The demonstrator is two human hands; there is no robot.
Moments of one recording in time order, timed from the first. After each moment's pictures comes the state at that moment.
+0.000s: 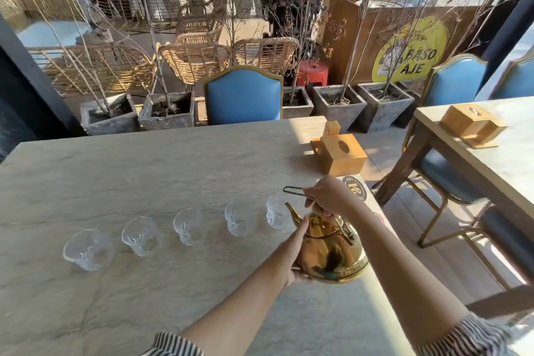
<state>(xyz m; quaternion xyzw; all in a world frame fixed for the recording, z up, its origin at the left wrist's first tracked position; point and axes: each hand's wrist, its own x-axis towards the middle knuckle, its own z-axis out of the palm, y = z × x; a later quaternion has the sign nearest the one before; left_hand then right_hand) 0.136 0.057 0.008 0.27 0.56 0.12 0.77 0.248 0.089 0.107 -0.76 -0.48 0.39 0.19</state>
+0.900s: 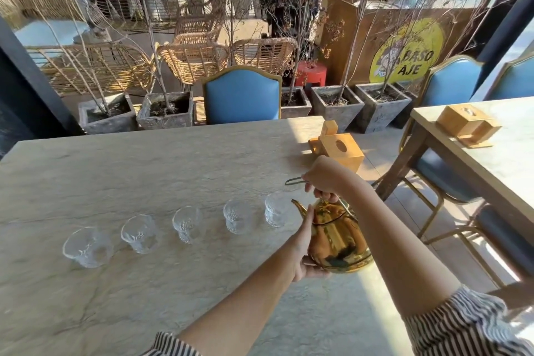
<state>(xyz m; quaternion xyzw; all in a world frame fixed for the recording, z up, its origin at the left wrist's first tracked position) 0.148 0.042 0.048 0.24 0.53 0.12 0.80 0.242 0.104 0.147 -0.79 -0.49 0.37 0.05</state>
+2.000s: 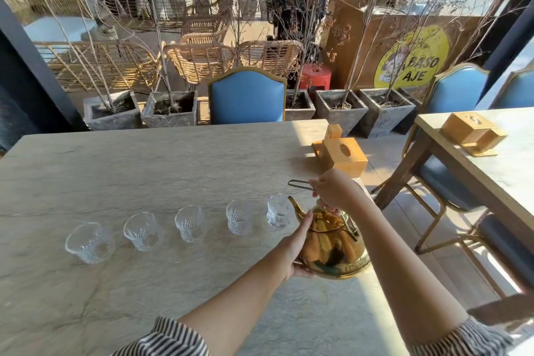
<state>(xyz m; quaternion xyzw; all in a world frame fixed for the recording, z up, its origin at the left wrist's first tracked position) 0.135 0.055 0.027 0.32 0.55 0.12 0.77 0.246 0.089 0.126 -0.79 -0.53 0.29 0.12</state>
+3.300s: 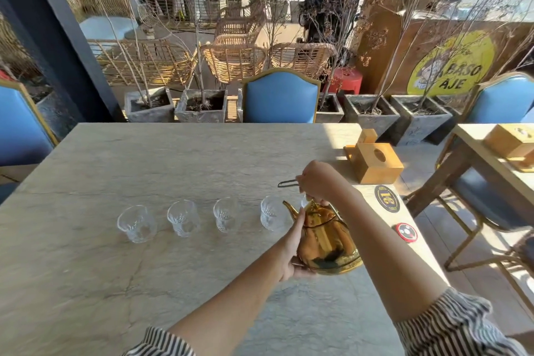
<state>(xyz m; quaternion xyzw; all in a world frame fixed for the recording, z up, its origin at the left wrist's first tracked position) 0.058 0.054 0.036 0.23 0.56 0.16 0.78 0.144 0.116 0.142 -0.76 -0.59 0.27 0.05</state>
